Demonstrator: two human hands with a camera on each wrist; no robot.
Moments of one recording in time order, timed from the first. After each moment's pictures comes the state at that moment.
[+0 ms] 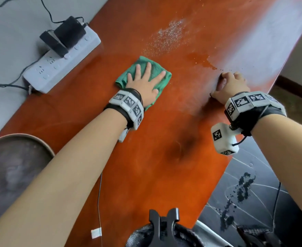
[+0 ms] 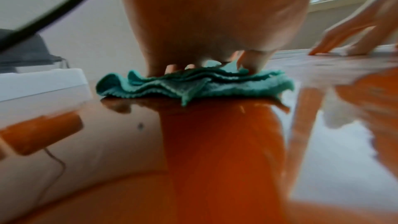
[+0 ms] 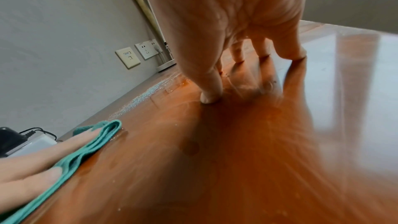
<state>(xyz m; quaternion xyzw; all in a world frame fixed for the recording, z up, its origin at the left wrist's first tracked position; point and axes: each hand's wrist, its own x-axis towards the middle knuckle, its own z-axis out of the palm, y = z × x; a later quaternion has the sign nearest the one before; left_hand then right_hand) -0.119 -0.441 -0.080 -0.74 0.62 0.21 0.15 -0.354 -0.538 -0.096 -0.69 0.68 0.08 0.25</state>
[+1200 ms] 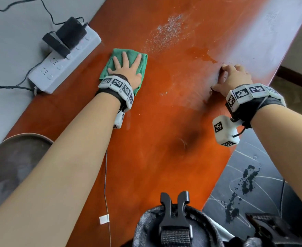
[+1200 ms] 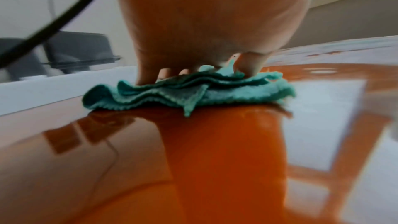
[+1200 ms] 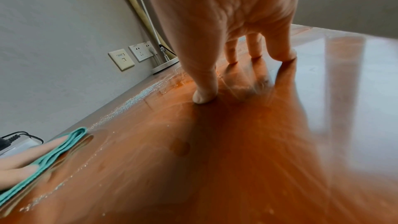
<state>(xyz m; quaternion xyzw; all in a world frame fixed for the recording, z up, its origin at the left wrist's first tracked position) -0.082 -0.450 -0.068 -0.82 0.50 0.23 0.14 -0.358 -0.534 -0.088 -0.69 0.67 0.06 0.26</state>
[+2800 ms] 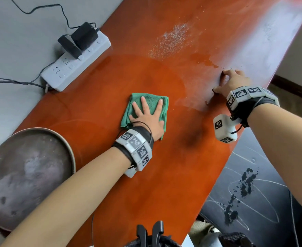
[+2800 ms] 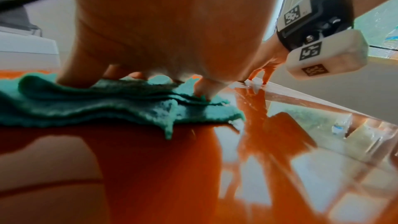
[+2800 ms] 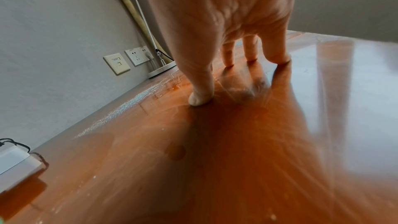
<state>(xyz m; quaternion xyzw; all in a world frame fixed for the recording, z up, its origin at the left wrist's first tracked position) -0.176 -0.343 -0.074 -0.80 0.49 0.29 0.17 -0.356 -0.531 -0.078 -0.69 0.68 0.07 0.25</state>
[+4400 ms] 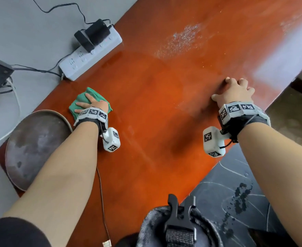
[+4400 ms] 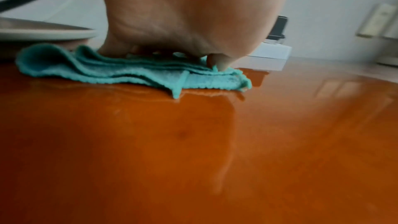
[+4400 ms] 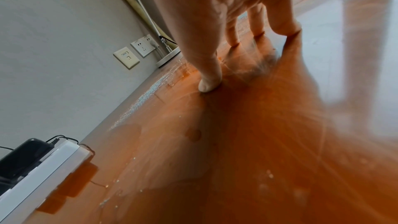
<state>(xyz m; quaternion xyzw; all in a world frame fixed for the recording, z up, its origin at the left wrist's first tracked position) -0.059 -0.336 -0.072 -0.97 -0.03 0.24 0.03 -0.361 -0.529 -0.077 -0.68 0.66 0.04 0.30</state>
